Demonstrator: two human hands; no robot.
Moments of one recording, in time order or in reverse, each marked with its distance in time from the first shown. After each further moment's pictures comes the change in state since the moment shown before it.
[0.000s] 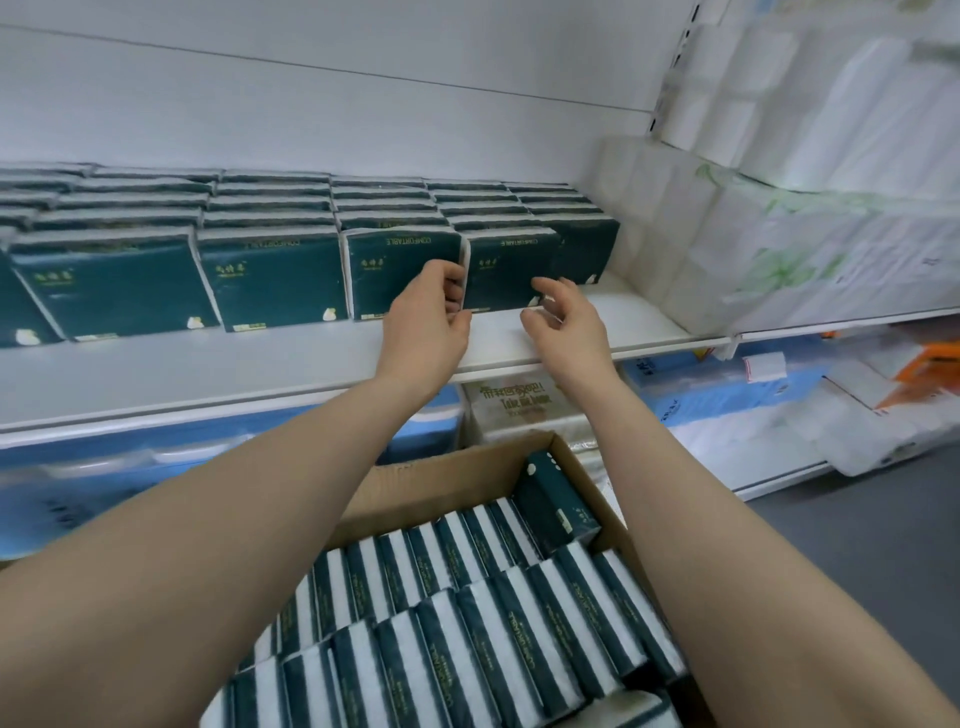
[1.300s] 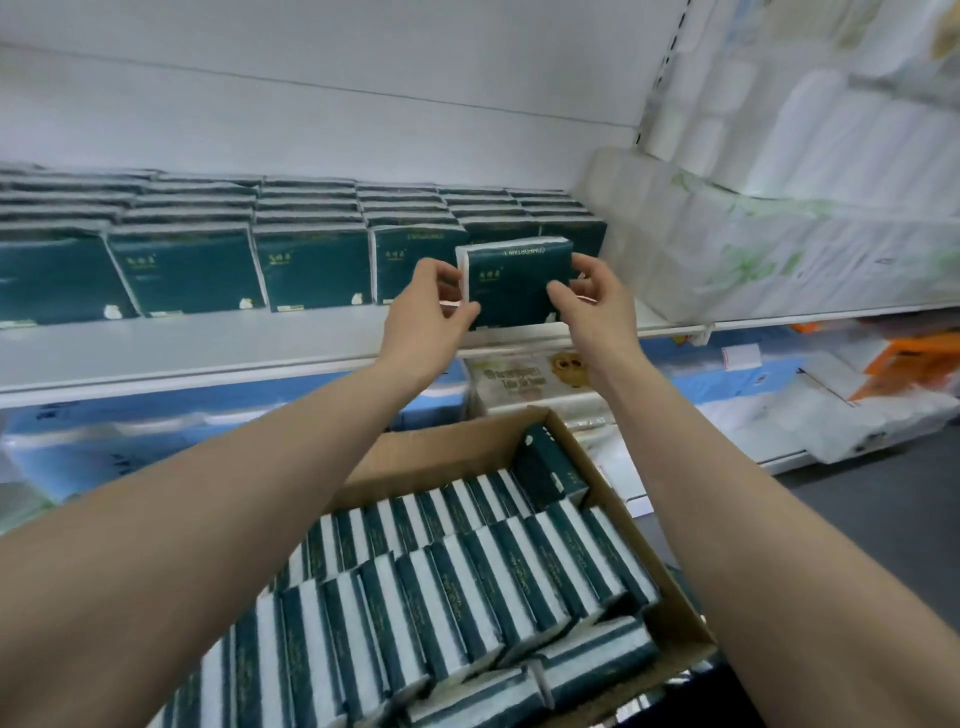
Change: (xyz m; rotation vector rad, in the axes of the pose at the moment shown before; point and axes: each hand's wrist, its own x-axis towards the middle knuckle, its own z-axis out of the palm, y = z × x) left_hand -0.042 0.037 -0.046 -0.146 -0.074 -0.113; right_hand -0.040 -0.033 -0.037 0.253 0.096 0.027
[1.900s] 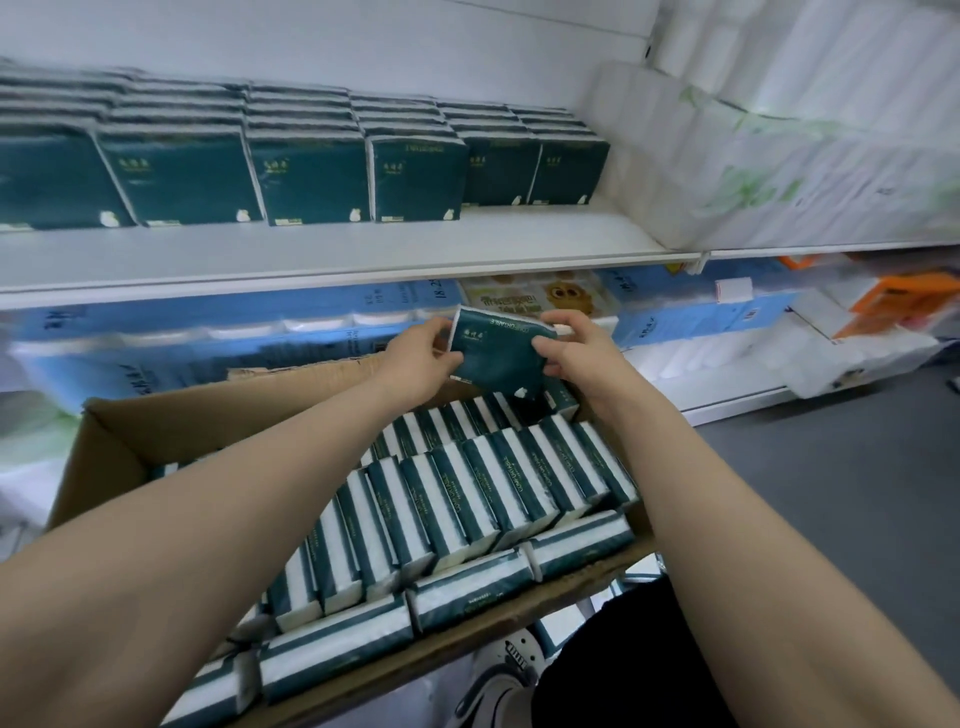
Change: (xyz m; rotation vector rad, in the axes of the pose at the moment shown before) left_hand -0.082 -0.064 0.015 0.169 -0.306 -0.187; right_hand -0.088 0.058 -0.016 -0.062 -0.277 0.399
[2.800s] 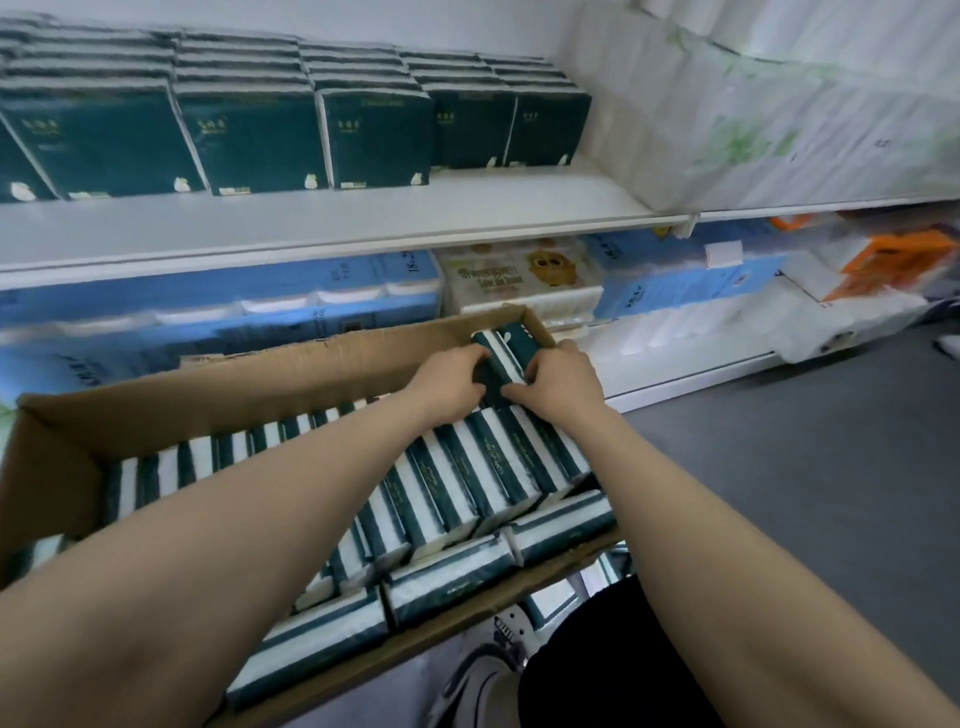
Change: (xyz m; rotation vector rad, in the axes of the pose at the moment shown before) left_hand 0.008 -0.003 0.070 0.322 -0.267 0.103; right_hand 0.002 0.052 0.012 -0.988 0.079 -0.011
